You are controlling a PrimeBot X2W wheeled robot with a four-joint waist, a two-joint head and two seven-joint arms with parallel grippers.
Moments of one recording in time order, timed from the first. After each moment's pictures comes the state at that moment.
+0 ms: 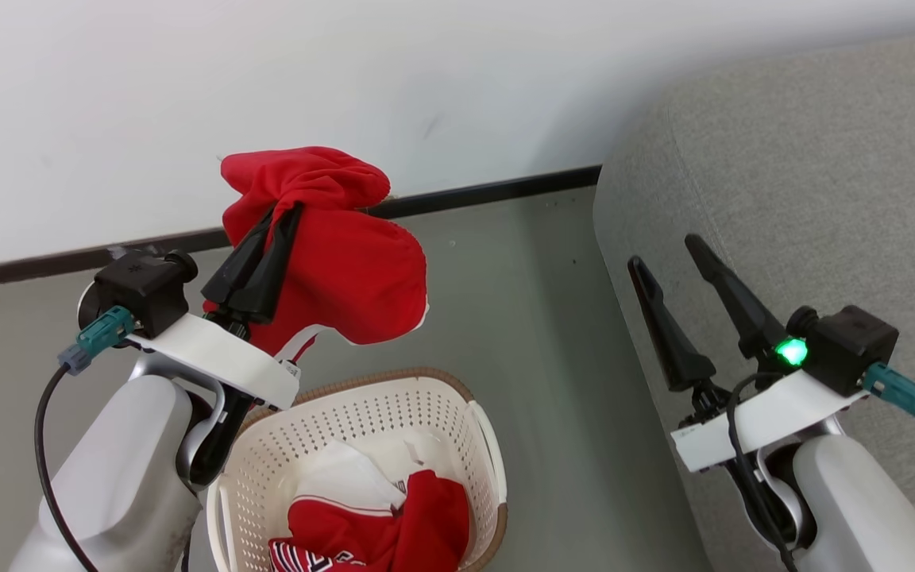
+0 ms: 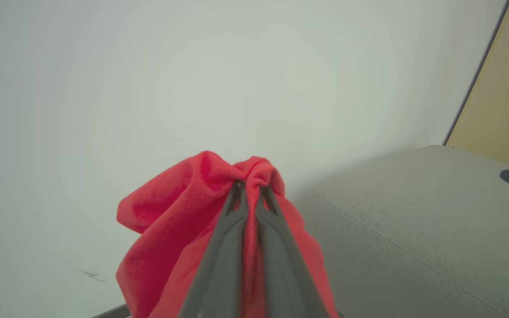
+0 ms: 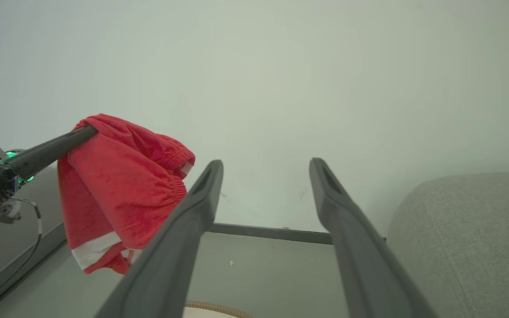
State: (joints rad) left arm -0.56 0.22 -0.43 0.31 -0.58 -0.13 -0.25; right arm -0.28 -0.13 0.25 0.03 0.30 0.12 -0.26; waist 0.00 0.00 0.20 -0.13
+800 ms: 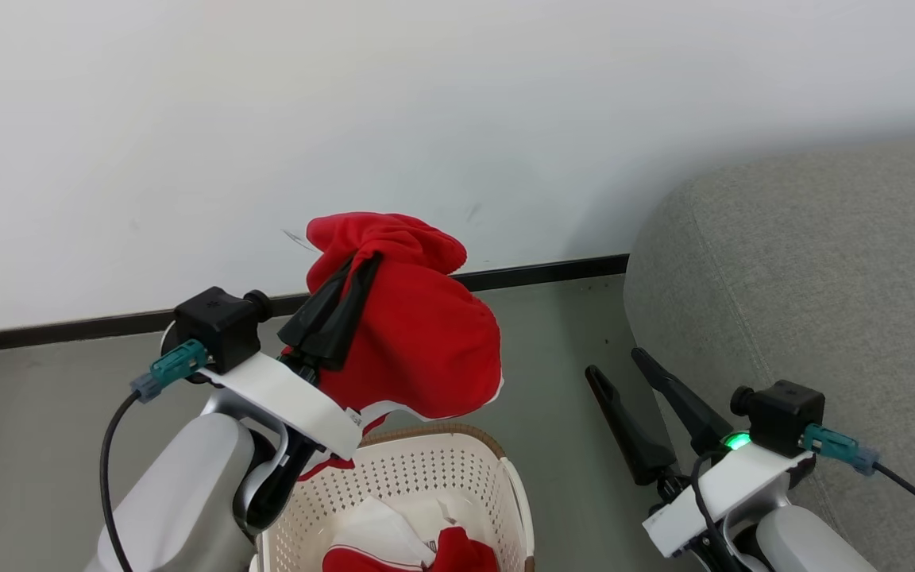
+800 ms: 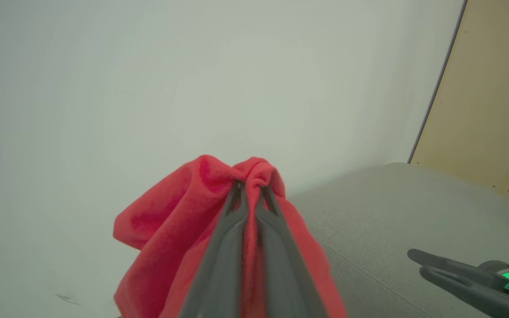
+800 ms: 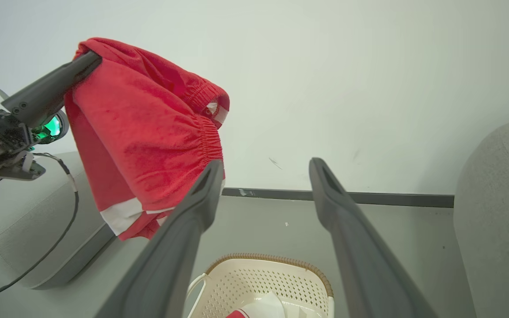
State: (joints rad) left arm -0.50 0.18 -0.51 0.24 -0.65 -0.13 -0.21; right arm -0.19 -0.17 0.42 0.14 0.50 0.12 -0.26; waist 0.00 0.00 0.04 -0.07
